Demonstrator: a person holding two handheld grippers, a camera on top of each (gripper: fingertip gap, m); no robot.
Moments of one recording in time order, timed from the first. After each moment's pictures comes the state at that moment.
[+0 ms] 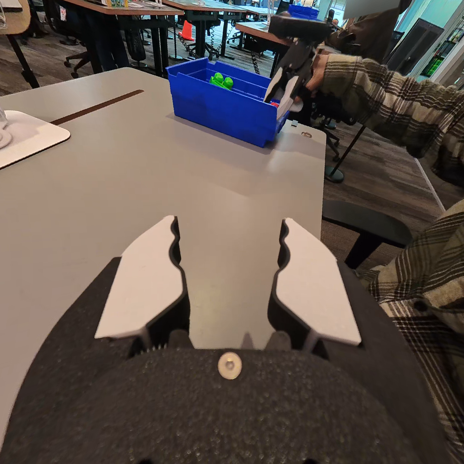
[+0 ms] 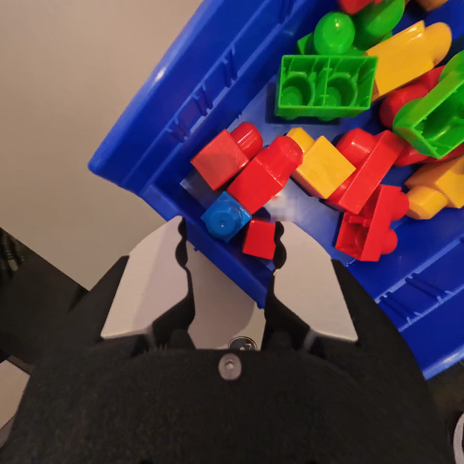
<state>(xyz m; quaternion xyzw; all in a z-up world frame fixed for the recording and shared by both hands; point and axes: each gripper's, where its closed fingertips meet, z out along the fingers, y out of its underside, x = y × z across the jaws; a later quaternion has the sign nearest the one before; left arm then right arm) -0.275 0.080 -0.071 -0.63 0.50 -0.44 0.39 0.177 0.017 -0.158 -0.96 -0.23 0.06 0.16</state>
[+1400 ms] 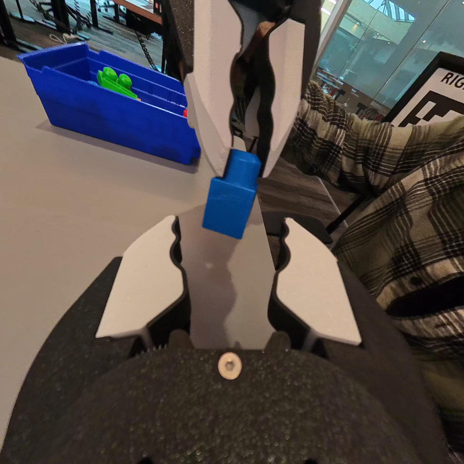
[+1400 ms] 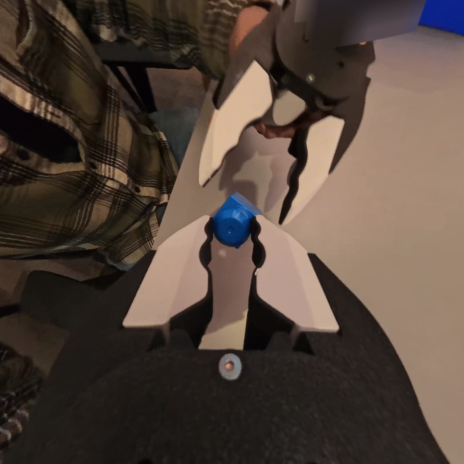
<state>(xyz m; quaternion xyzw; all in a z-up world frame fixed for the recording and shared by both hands) -0.184 0.057 -0.056 -0.54 0.57 -0.57 0.24 -0.177 0.053 -0.034 -0.65 -0.68 0.27 0.20</state>
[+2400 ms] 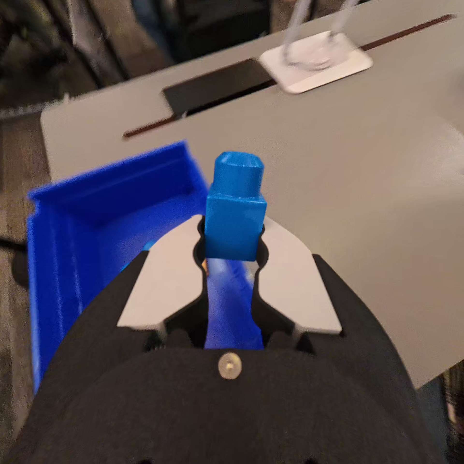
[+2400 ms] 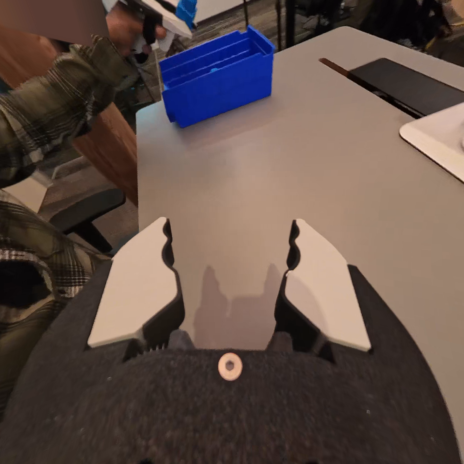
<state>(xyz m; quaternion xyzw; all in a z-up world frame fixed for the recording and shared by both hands) -0.558 0.266 -0.033 -0.84 0.30 -0.14 0.42 -0.125 0.093 -0.042 -0.76 -0.36 0.35 0.41</state>
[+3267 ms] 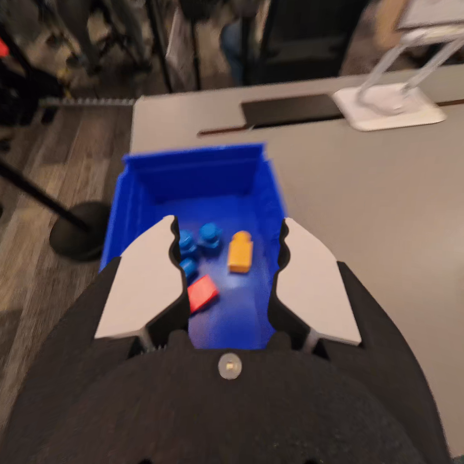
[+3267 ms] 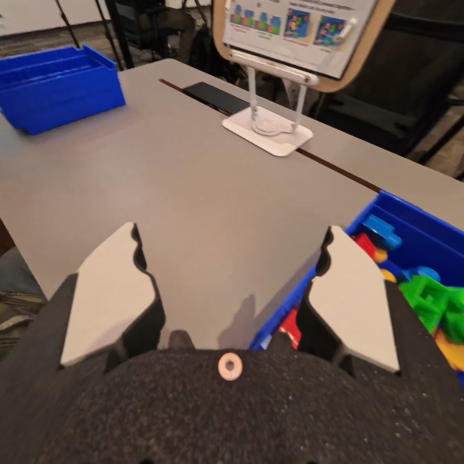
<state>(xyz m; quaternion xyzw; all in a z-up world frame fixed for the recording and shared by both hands) -0.619 0.277 -0.019 -0.84 0.19 -0.11 0.49 0.045 0.062 -0.019 -0.81 -0.21 0.13 0.53</state>
